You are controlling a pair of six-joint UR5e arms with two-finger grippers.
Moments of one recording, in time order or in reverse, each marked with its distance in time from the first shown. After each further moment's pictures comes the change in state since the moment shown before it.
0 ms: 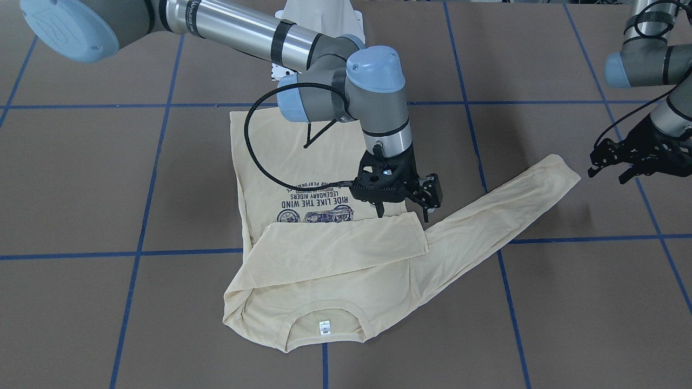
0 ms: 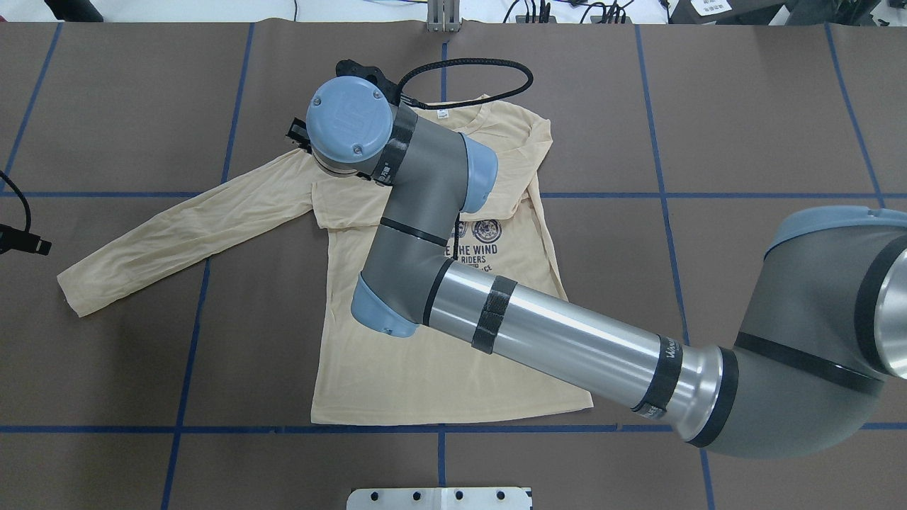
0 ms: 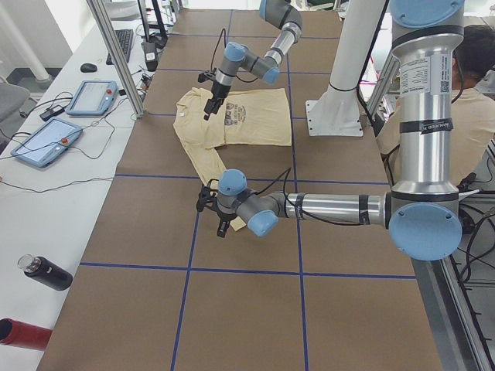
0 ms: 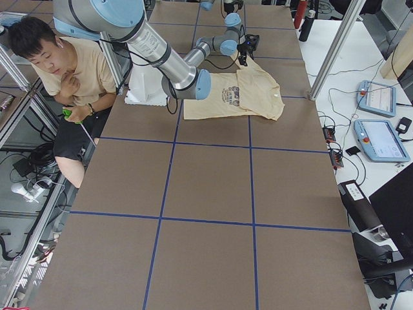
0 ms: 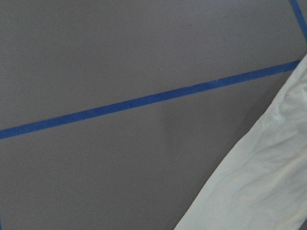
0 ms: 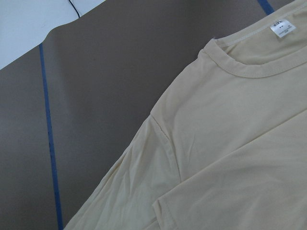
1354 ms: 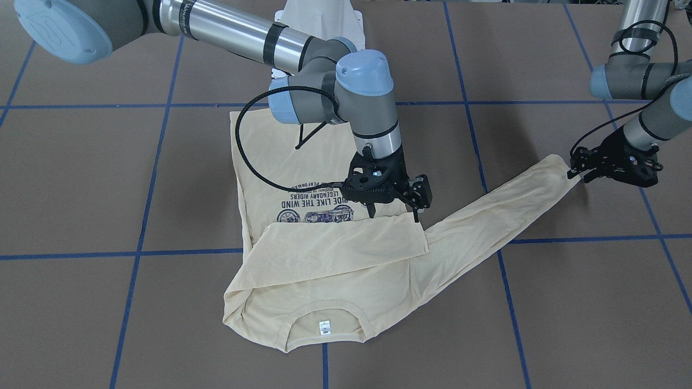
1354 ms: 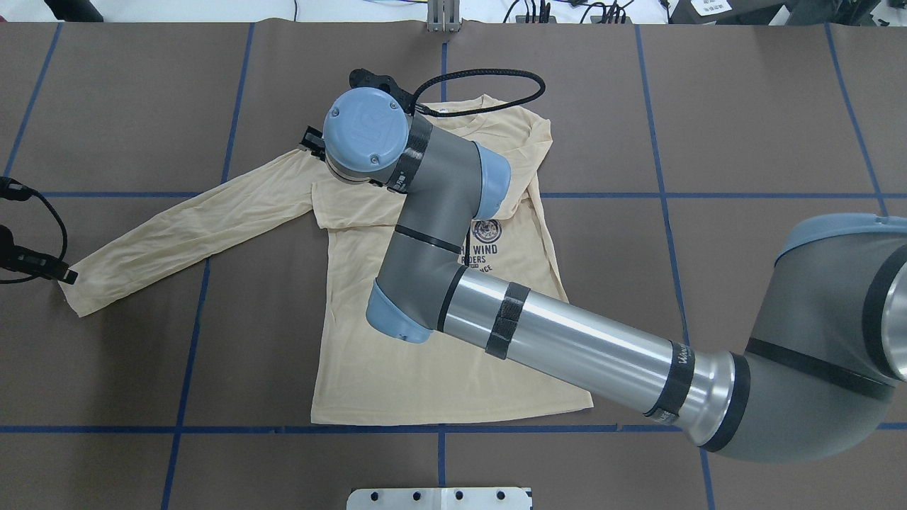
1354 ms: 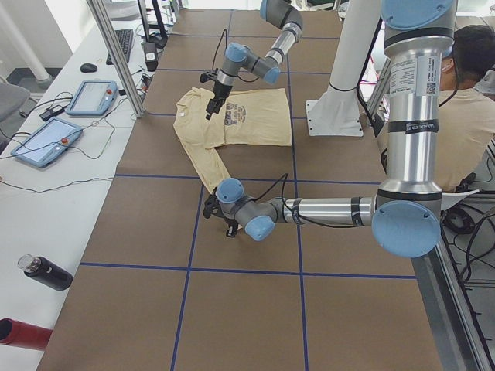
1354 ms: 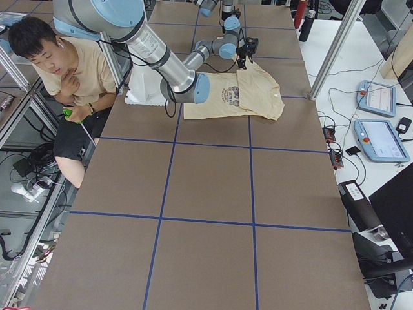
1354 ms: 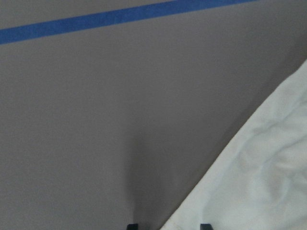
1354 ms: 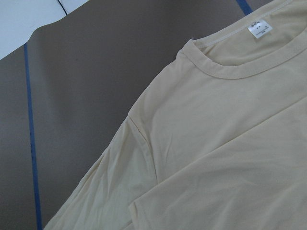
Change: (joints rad) left arm 0.087 -0.041 0.088 -0.012 -0.052 -0.037; right arm -0.003 -0.032 0.026 0.001 0.000 -0.004
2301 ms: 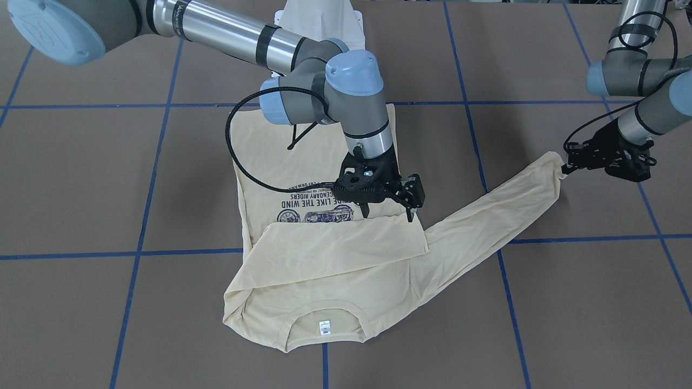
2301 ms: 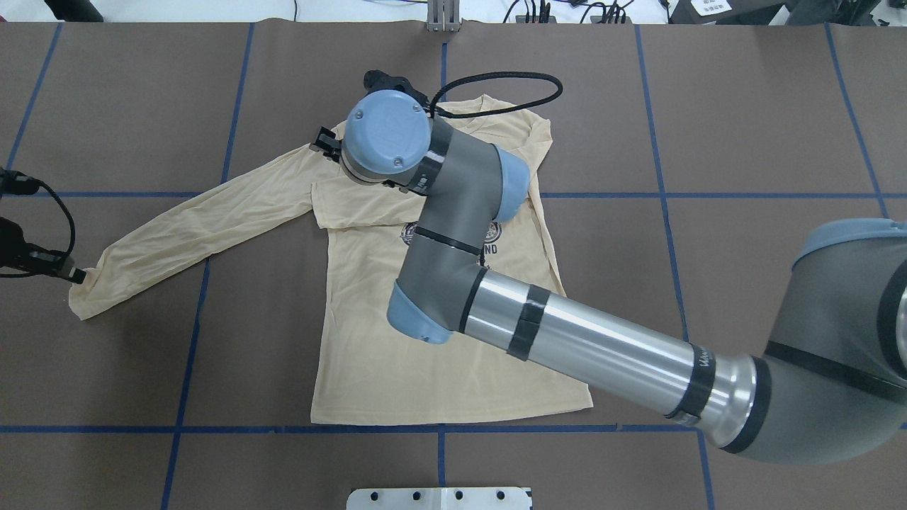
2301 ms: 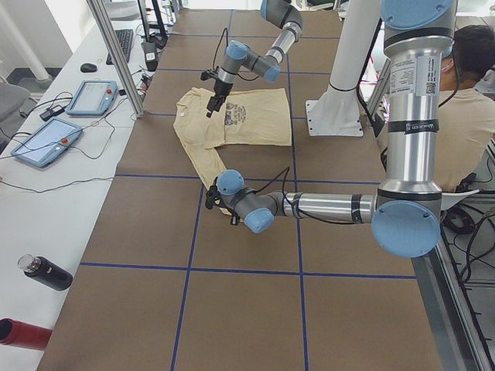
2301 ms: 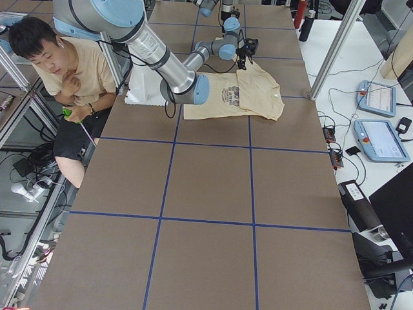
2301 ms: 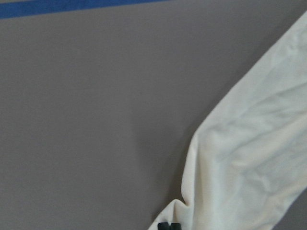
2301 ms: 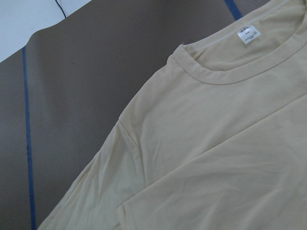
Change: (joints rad) left arm 0.003 -0.007 -0.102 0.009 -0.106 -0.147; right arm 0.017 -0.096 0.107 0.015 0.022 -0.007
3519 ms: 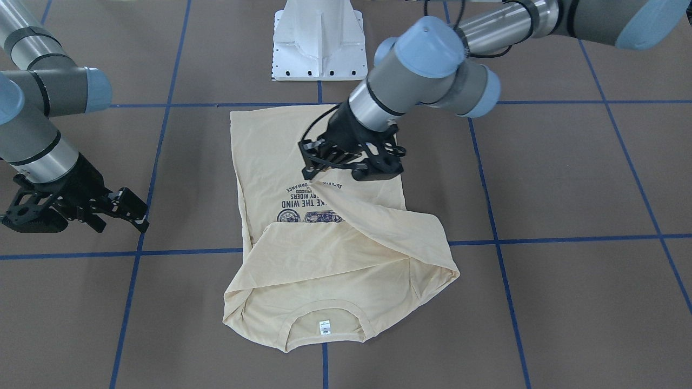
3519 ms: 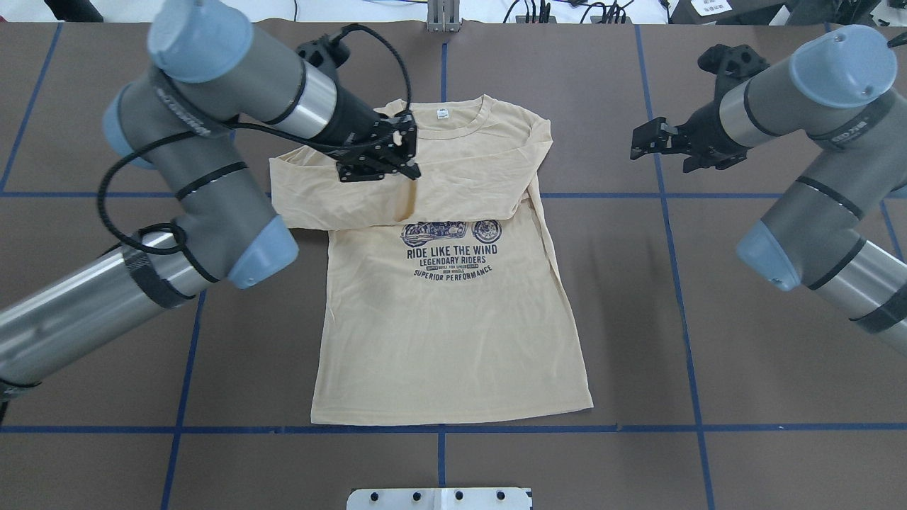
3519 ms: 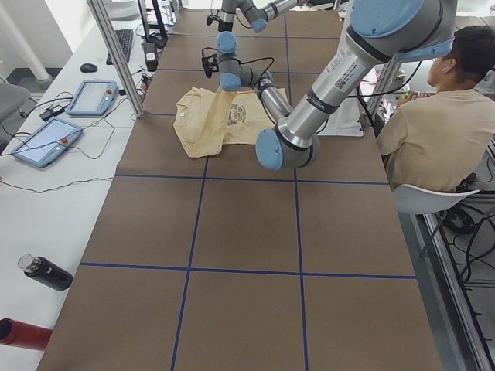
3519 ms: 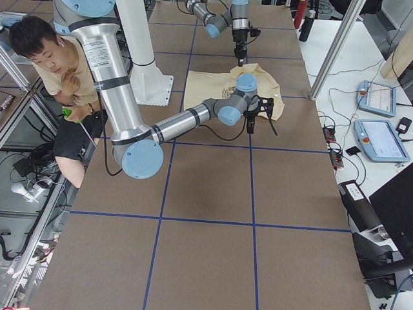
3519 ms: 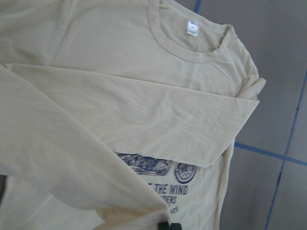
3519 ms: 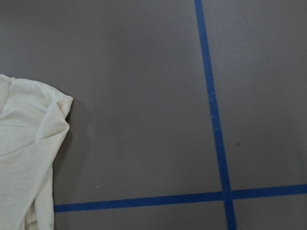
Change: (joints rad) left arm 0.349 -0.921 0.121 0.162 0.339 -1.019; right arm 0.429 -0.739 0.457 0.012 0.462 -0.537
